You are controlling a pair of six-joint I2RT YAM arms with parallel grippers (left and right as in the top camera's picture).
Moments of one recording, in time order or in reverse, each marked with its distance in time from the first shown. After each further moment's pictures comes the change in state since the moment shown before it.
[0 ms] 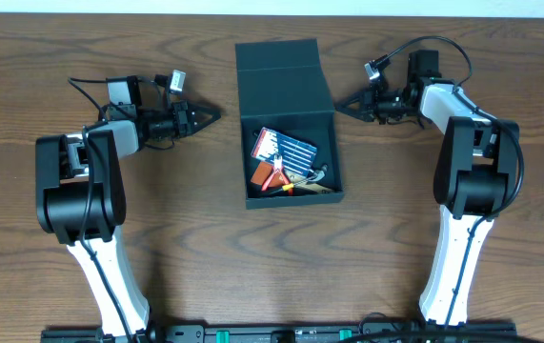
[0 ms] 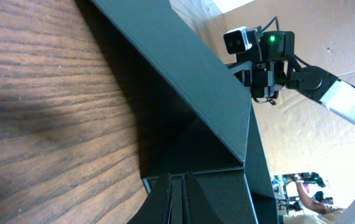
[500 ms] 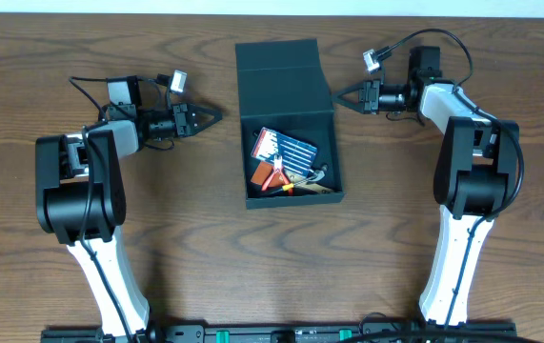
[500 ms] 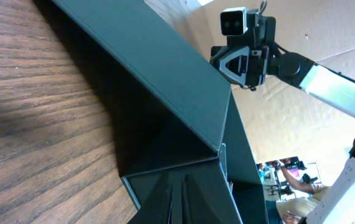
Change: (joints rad) left arm 0.000 -0.001 0.000 -0.014 0.079 0.050; right arm -0.001 -0.002 0.000 0.074 -0.226 -0.086
